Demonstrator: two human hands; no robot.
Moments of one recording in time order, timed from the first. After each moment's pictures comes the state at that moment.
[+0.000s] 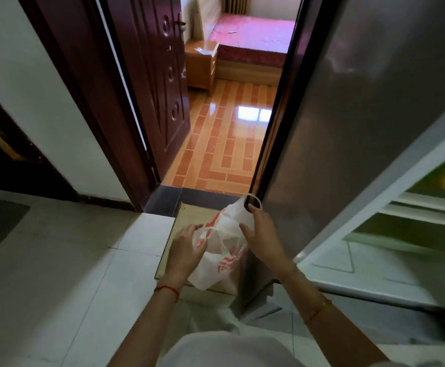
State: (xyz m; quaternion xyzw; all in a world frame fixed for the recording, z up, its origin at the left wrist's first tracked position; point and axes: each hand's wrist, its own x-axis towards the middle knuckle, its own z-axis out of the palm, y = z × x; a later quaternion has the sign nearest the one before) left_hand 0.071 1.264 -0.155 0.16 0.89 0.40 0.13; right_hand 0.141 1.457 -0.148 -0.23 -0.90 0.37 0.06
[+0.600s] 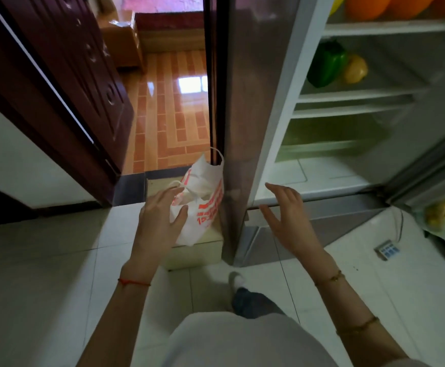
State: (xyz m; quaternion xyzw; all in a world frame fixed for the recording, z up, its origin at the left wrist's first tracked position) left_hand 0.149 1.198 -0.091 0.39 0.86 0.34 0.05; right_hand 0.346 1.394 -0.087 -0.33 -0.90 0.24 0.17
